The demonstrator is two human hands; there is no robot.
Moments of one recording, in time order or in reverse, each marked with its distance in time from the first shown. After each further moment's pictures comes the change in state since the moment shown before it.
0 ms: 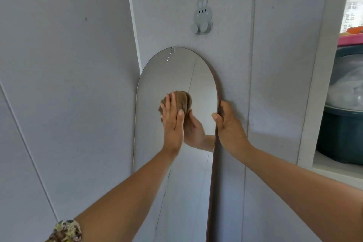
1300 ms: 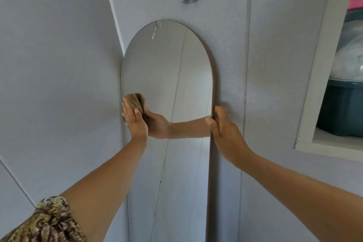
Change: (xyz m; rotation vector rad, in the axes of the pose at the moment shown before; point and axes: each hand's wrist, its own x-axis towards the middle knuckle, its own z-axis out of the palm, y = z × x) left_hand 0.019 -0.109 -0.043 -0.006 0.285 -0.355; right_hand -0.041 0.031 0.019 -0.004 -0.093 -0.004
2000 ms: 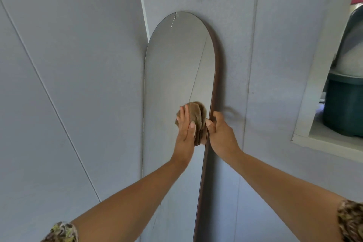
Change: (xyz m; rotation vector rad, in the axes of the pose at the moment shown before) left_hand -0.198 0.062 0.016 -0.024 -0.437 0.064; right_hand -0.039 0.010 0.002 0.054 -0.113 0.107
